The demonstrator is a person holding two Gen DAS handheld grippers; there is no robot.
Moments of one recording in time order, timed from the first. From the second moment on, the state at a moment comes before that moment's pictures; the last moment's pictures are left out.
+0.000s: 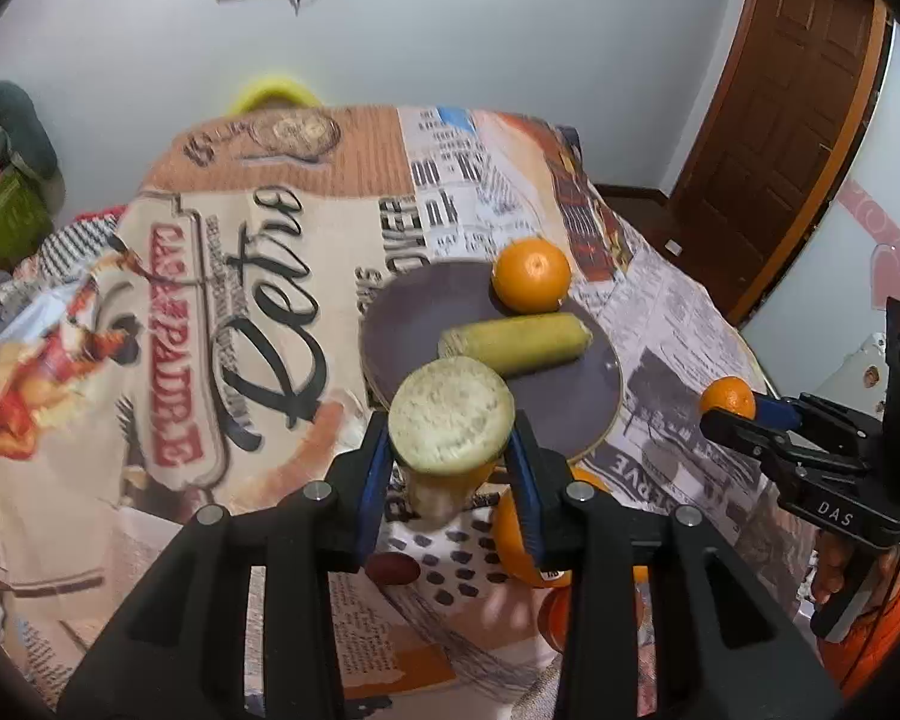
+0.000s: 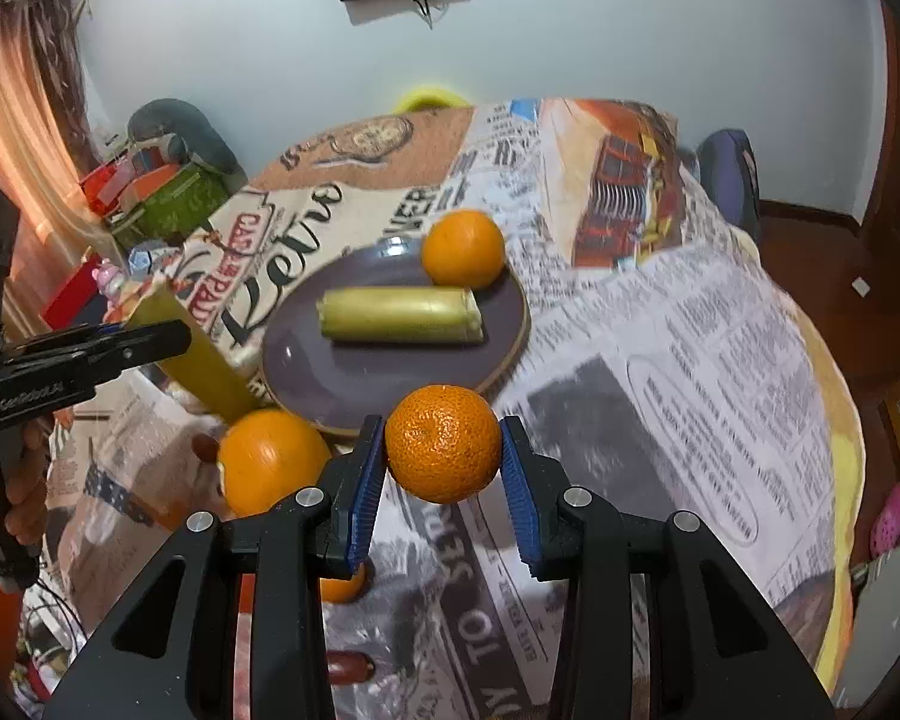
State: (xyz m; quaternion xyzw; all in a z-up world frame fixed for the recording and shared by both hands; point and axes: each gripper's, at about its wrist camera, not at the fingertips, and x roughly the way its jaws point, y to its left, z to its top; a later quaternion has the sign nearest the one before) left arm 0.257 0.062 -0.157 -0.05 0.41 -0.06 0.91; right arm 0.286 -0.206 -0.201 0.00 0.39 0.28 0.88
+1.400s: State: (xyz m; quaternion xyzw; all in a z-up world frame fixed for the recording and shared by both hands) left arm 0.363 0.070 -0.176 -0.09 0.41 -0.05 0.91; right arm 0.395 -0.169 -0.229 -0.05 0.39 0.25 0.88
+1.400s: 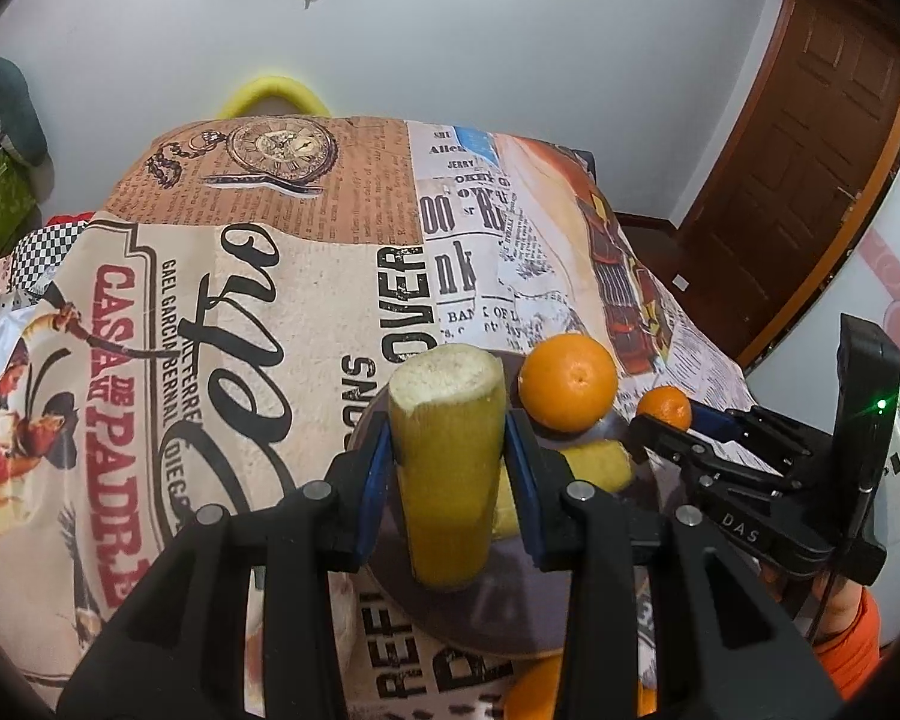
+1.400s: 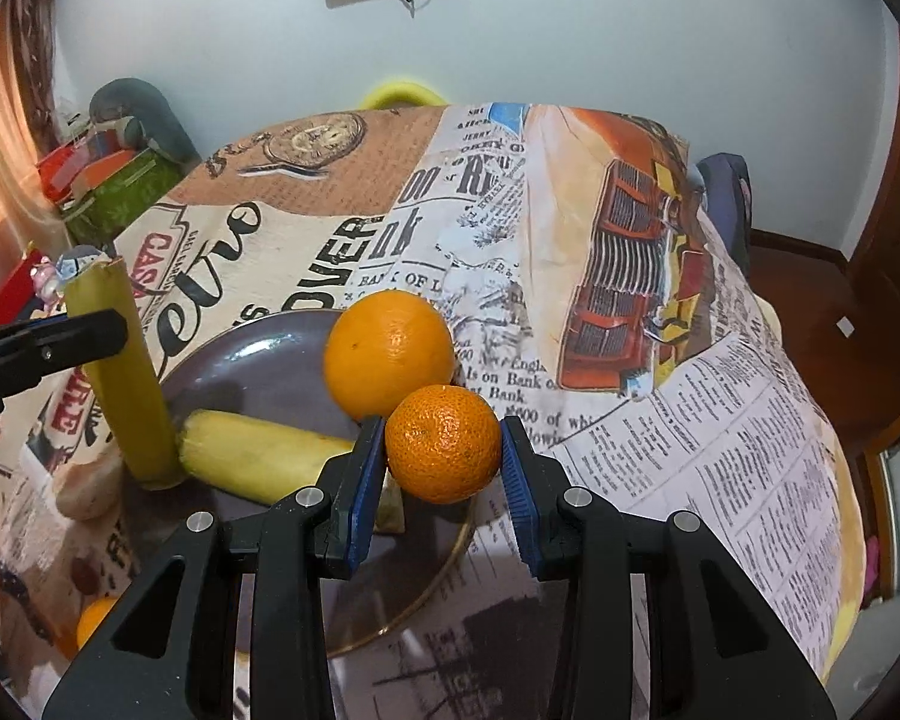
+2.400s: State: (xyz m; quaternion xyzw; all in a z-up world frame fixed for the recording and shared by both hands) left arm 0.381 0.077 -0.202 -0.07 0.45 -0.03 0.89; right arm 0.391 -0.166 -0.226 -0.05 0.39 0.26 0.88
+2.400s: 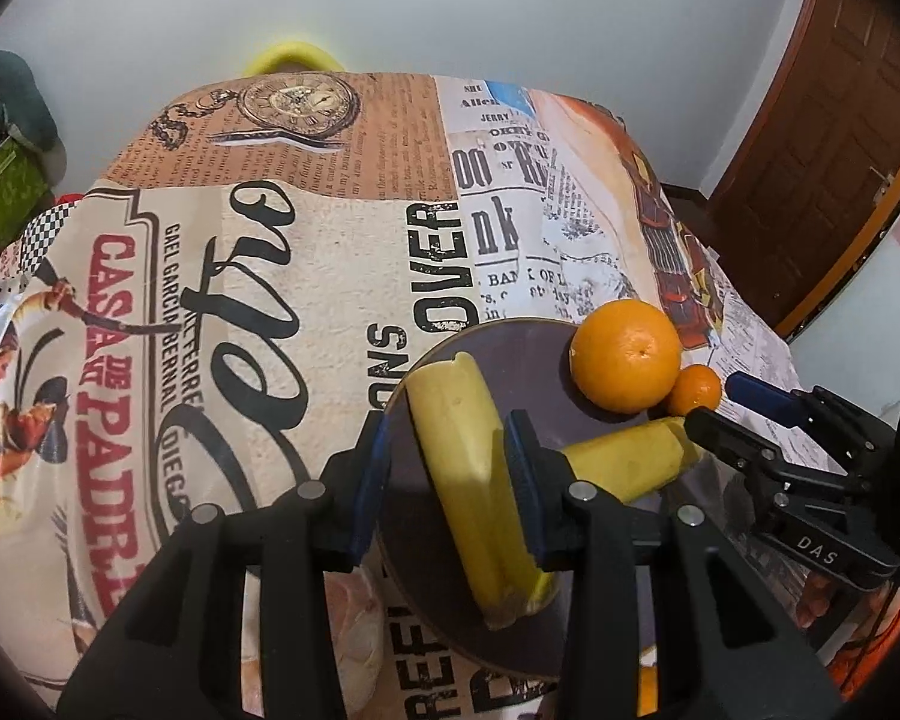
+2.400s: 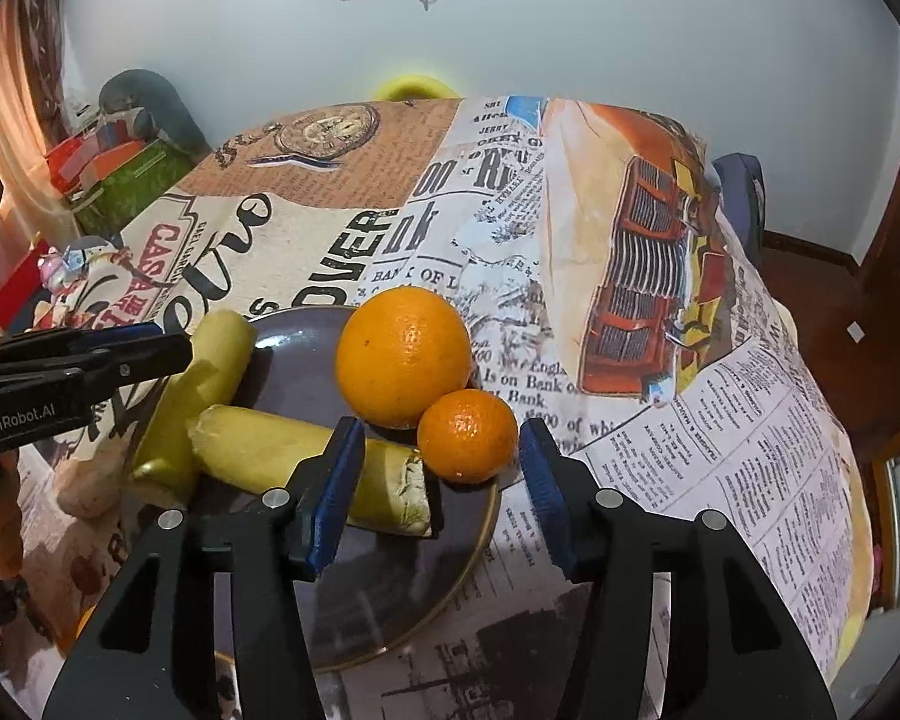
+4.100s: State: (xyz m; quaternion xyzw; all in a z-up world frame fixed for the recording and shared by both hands) left arm 0.218 0.143 -0.214 -0.06 0.48 -0.01 0.88; right arm 0.264 -0.101 -0.248 -0.09 0.44 0.29 0.84
